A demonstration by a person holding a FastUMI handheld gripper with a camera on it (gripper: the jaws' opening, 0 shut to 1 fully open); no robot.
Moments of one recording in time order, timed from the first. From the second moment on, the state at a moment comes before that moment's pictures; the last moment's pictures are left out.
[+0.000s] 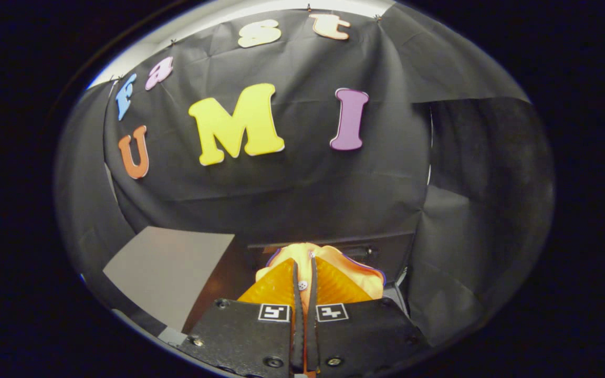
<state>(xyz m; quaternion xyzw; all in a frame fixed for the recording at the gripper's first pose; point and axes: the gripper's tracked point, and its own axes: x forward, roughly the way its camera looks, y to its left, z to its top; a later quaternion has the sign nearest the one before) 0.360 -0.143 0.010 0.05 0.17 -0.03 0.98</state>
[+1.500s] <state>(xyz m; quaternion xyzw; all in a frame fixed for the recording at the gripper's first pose) 0.407 -0.206 -0.253 0.05 0.38 -0.10 0.92</state>
